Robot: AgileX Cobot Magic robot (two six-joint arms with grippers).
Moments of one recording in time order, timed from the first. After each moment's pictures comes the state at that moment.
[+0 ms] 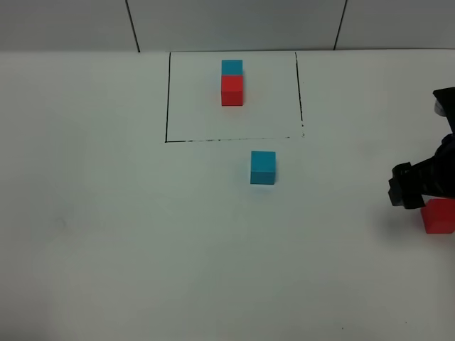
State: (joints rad) left arm -0.19 0.00 -0.50 -0.01 1.05 0.07; right arm -0.01 1.48 -0.84 0.06 0.69 -0.06
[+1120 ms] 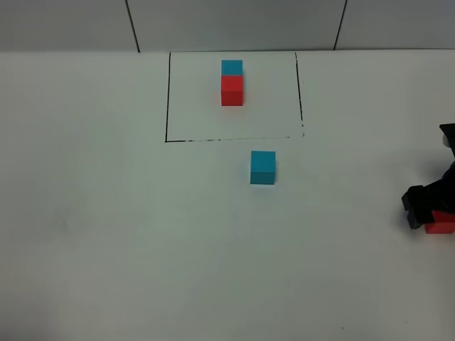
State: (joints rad) left arm -0.19 0.00 -0.50 -0.01 1.05 0.07; right arm -0.15 1.76 -0.84 0.00 0.60 -0.04
